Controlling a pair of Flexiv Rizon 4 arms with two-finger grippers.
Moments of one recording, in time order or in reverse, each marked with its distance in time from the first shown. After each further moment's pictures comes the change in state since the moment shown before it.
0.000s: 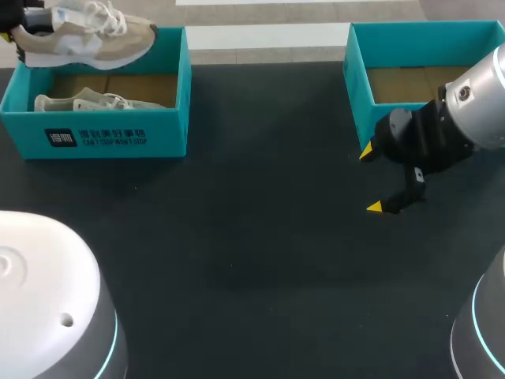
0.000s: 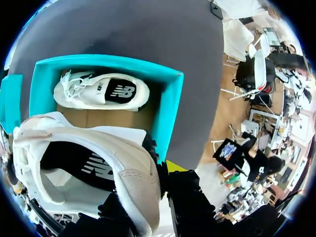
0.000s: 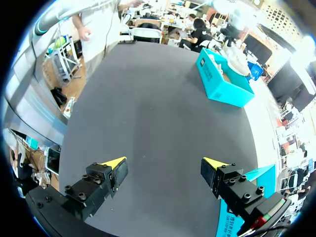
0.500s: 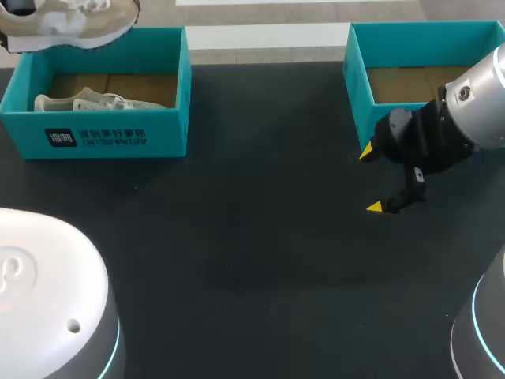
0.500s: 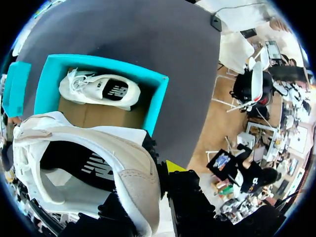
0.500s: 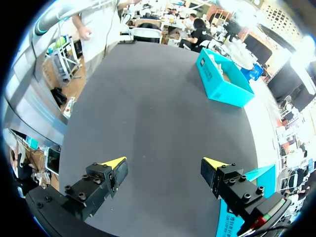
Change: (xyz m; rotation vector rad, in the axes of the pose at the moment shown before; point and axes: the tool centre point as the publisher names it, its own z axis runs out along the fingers) left arm 0.039 0.015 -0.026 0.084 0.014 -0.070; right arm 0.000 0.000 0.000 0.000 0.000 0.000
